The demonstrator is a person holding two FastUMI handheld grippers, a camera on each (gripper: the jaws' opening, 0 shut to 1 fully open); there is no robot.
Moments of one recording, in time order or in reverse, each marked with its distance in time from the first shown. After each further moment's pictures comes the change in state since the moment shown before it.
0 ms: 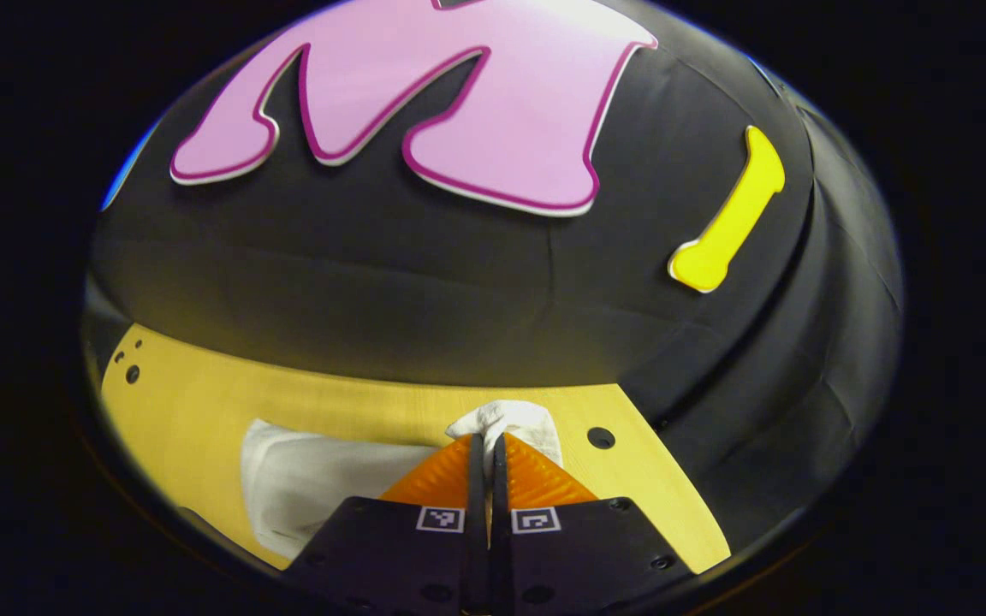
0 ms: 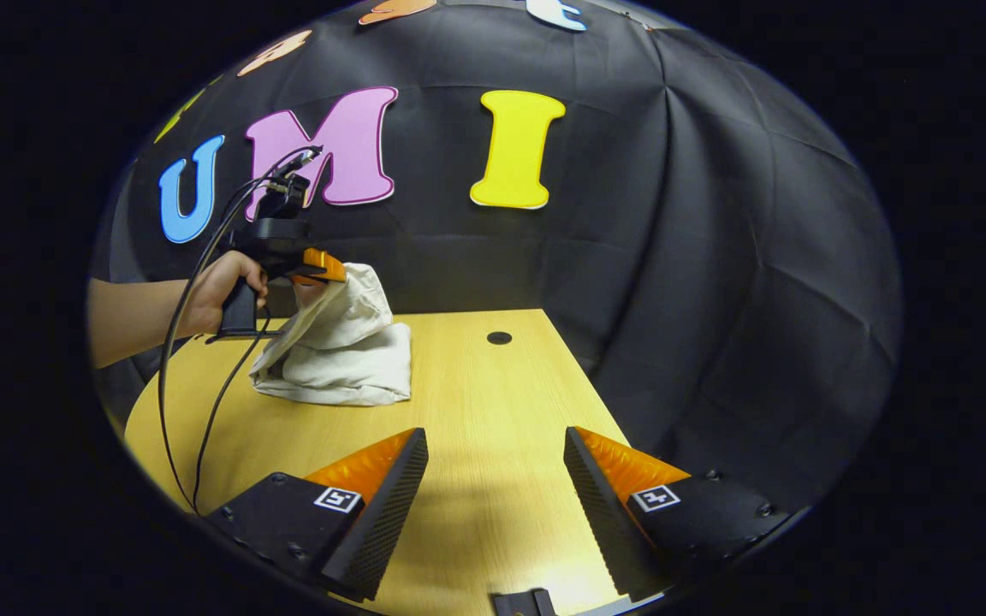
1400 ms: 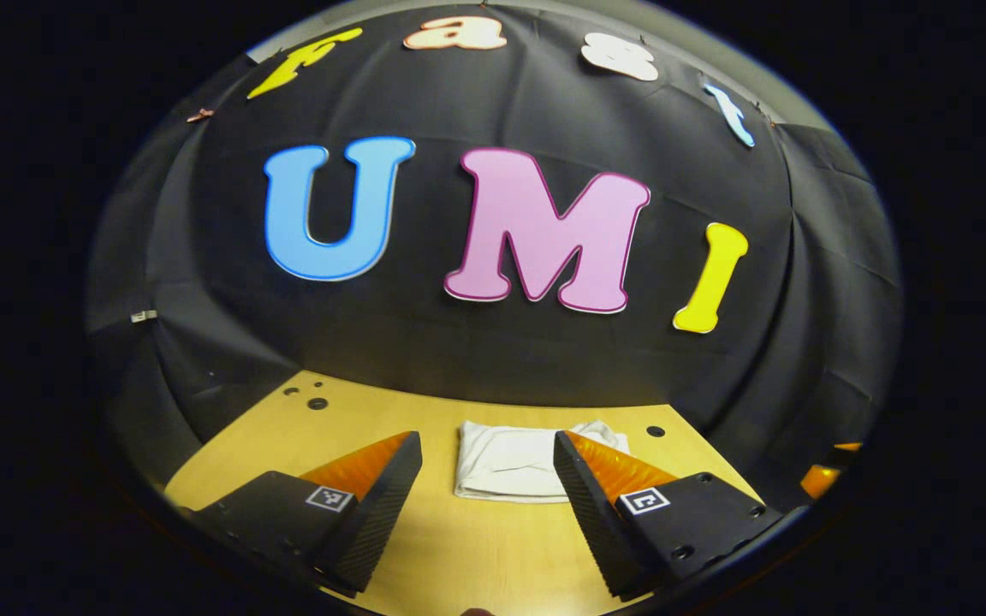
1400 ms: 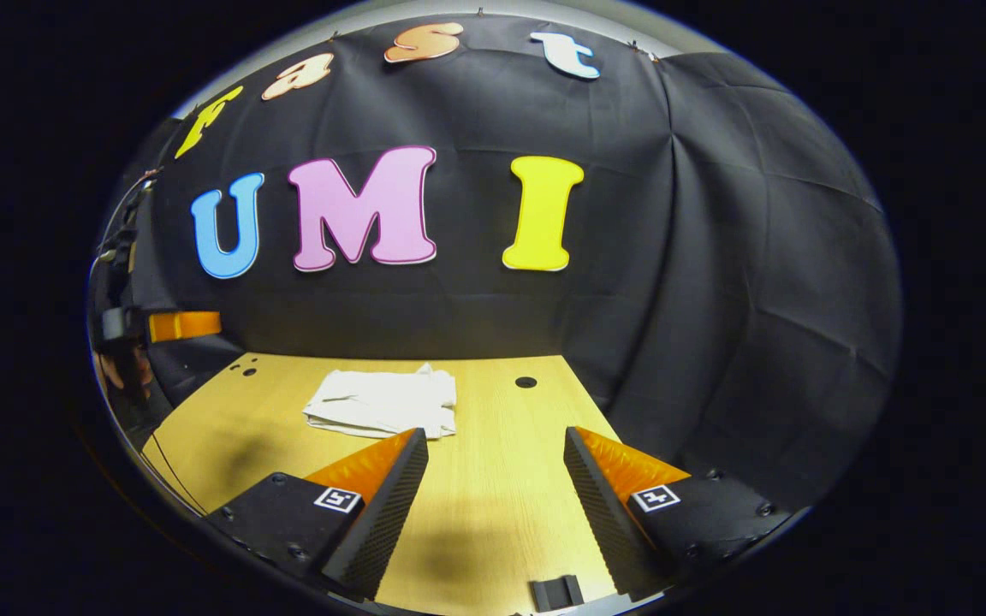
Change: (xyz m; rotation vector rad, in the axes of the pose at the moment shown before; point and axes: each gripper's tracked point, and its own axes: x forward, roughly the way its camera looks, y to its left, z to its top) left arm -0.385 0.101 -0.030 0.073 -0.346 0.301; right arm -0.105 0.055 0.065 0.003 -0.174 0.053
